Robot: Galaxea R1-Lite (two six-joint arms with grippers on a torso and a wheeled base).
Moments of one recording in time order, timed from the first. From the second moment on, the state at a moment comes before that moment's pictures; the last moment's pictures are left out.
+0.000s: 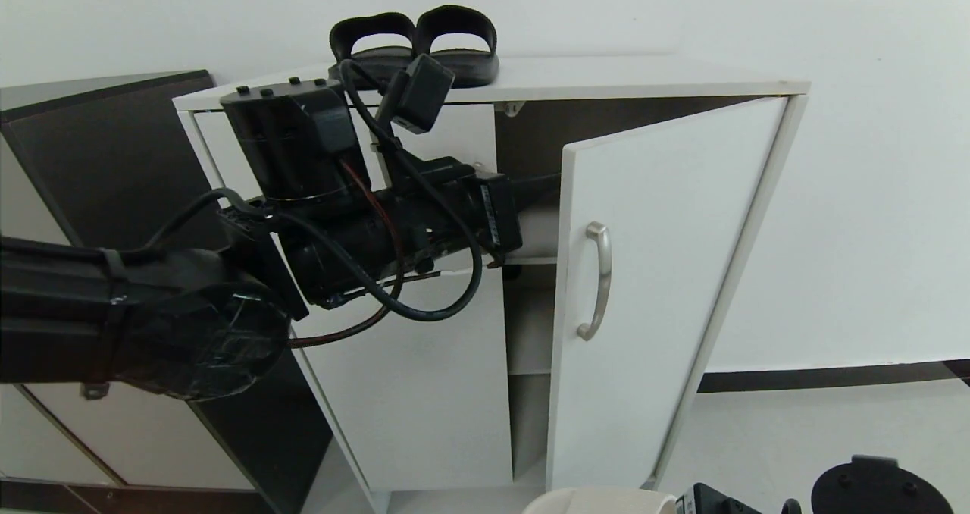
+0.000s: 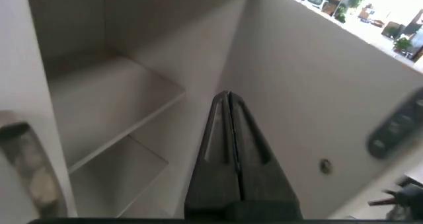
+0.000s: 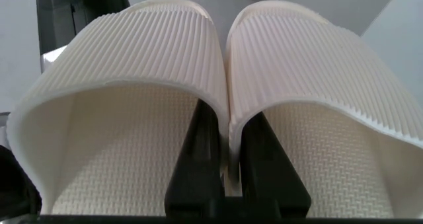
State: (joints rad) left arm -0.63 1.74 -1.09 -0.78 -0.40 -0.22; right arm 0.99 1.61 -0.20 -0.93 0.27 -0.03
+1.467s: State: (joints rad) left arm -0.60 1.24 -0.50 -0.82 0.05 -0.16; right arm 0.89 1.77 -0.40 -1.02 -0.33 0.17
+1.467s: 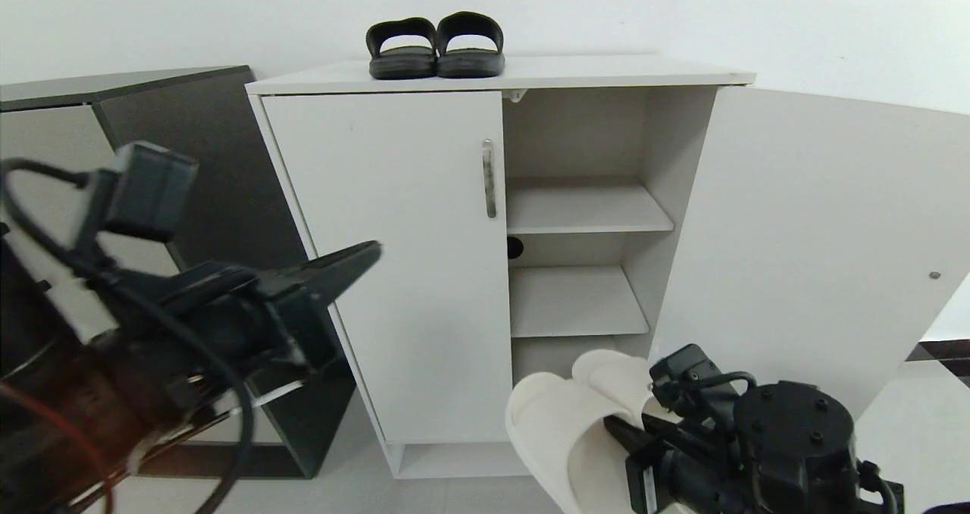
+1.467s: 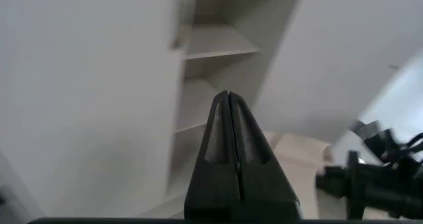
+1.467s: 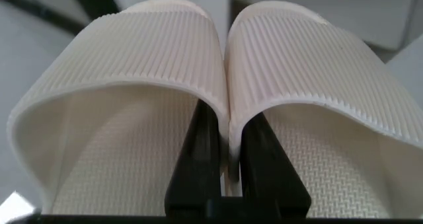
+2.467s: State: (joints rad) left arm 0.09 0.09 0.00 -0.03 0.20 -0.01; right arm 0.81 1.86 -0.48 -1.03 -0.35 0.17
